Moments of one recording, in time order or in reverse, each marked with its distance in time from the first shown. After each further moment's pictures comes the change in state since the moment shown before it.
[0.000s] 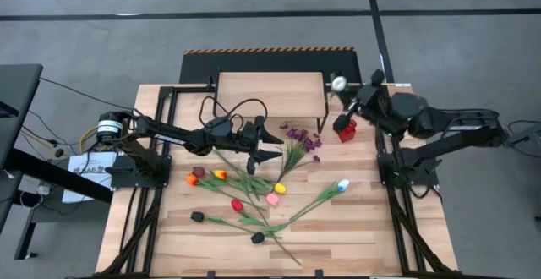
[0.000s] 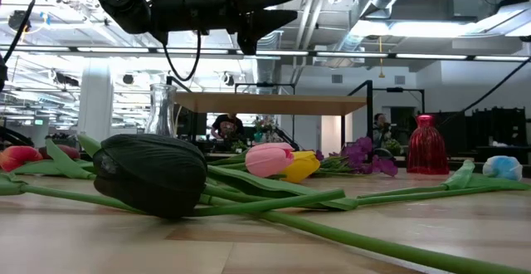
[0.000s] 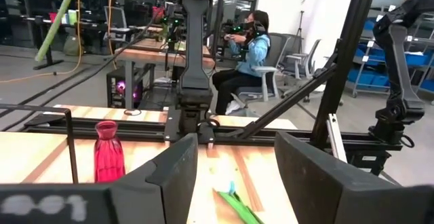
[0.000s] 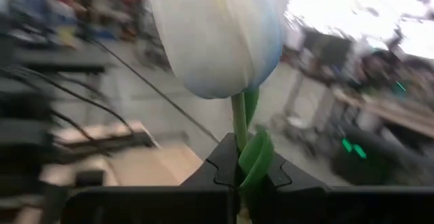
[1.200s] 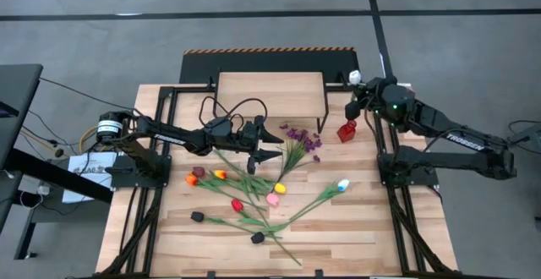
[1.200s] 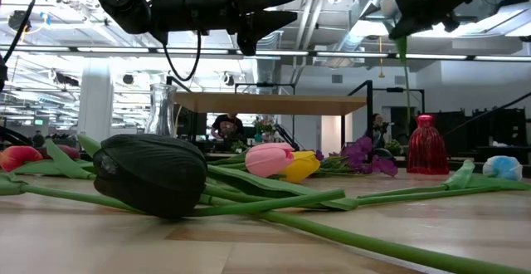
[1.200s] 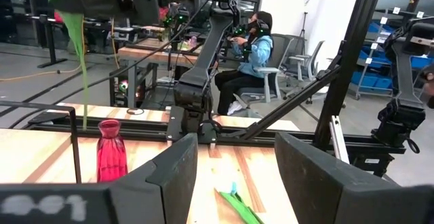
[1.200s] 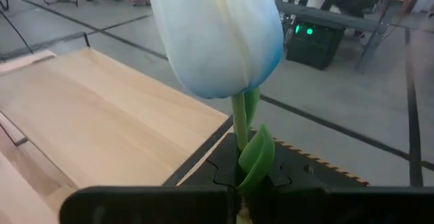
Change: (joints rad) left arm -0.002 0.000 0.000 0.000 -0.012 -0.009; right arm -0.477 -0.221 -0.291 -0.246 -0.253 0.327
